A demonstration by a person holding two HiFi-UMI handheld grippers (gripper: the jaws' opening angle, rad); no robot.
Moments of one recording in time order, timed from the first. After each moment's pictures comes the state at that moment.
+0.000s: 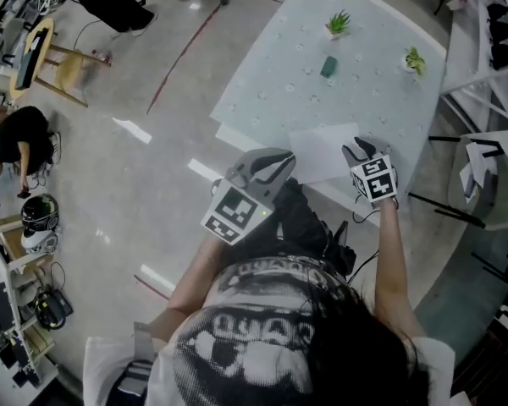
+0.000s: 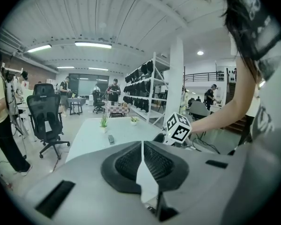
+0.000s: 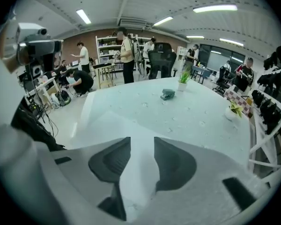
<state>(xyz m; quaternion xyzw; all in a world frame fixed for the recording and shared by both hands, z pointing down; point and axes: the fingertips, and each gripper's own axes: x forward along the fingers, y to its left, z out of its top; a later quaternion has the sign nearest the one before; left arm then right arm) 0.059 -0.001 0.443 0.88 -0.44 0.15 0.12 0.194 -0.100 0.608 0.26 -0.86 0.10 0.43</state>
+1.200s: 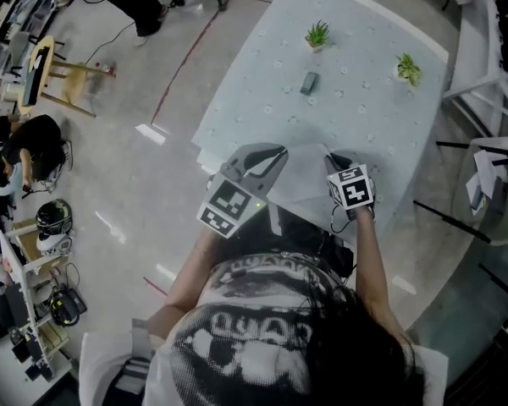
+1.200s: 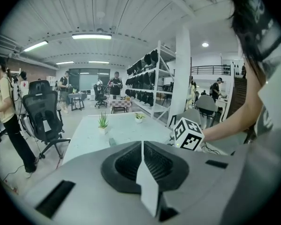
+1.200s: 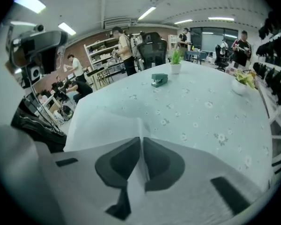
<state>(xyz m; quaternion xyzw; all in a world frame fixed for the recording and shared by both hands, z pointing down) 0.093 -0.109 0.459 0.86 -0.44 0.20 0.14 0.196 -0.138 0.650 0.25 -0.85 0.21 0.42</state>
